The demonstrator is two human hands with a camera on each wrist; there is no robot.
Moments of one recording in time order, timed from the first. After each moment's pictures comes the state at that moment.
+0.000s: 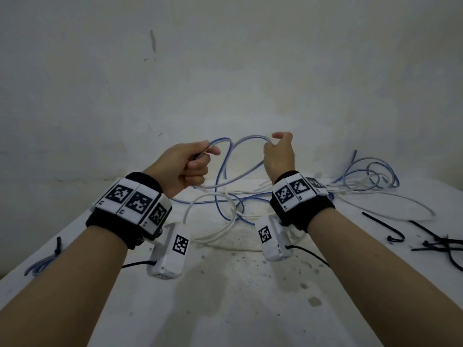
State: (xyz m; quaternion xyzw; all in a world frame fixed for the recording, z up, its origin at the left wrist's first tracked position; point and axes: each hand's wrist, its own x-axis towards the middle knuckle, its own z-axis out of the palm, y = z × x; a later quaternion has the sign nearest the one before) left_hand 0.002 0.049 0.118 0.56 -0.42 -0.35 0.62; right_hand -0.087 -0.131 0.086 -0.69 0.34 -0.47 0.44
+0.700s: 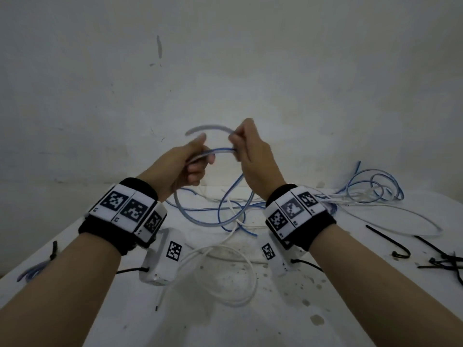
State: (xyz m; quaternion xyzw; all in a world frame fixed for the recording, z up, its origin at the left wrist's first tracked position) left_hand 0.010 0.048 0.123 0.59 -0.46 -0.30 0.60; right_hand -0.089 -0.075 0.105 -0.83 0.03 -0.49 0.28
